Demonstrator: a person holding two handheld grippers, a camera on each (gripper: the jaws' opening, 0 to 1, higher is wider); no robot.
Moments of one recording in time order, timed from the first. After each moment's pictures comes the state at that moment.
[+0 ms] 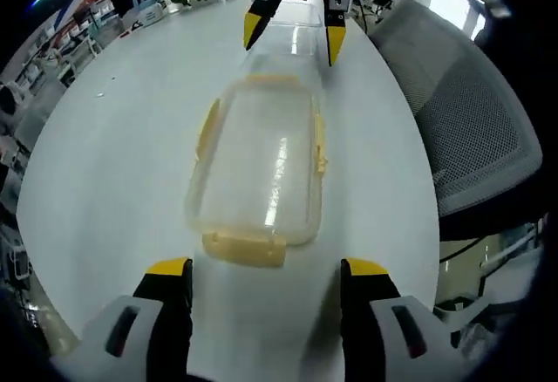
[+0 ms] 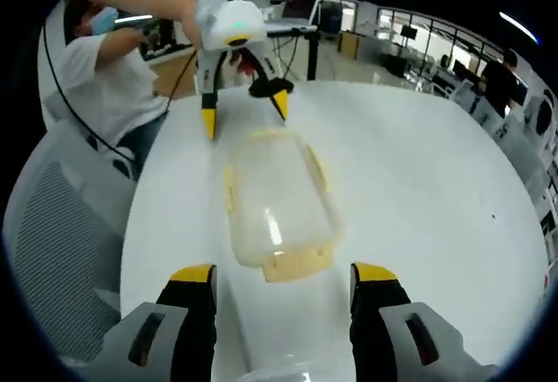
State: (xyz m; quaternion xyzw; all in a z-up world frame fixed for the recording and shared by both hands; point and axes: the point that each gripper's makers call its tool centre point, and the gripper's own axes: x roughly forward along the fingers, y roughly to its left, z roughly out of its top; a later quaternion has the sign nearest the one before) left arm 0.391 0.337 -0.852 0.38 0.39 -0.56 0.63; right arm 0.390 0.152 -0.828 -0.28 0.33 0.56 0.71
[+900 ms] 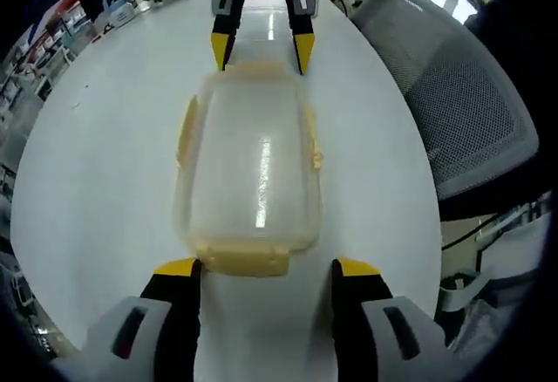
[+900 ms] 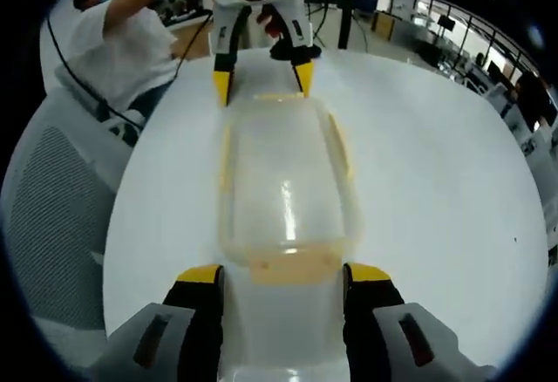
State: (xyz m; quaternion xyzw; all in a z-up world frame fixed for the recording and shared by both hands) left arm 0.394 0.331 -0.861 0.41 0.40 -0.58 0.58; right arm 0.394 0.163 -0.859 -0.33 0.36 0.59 0.64
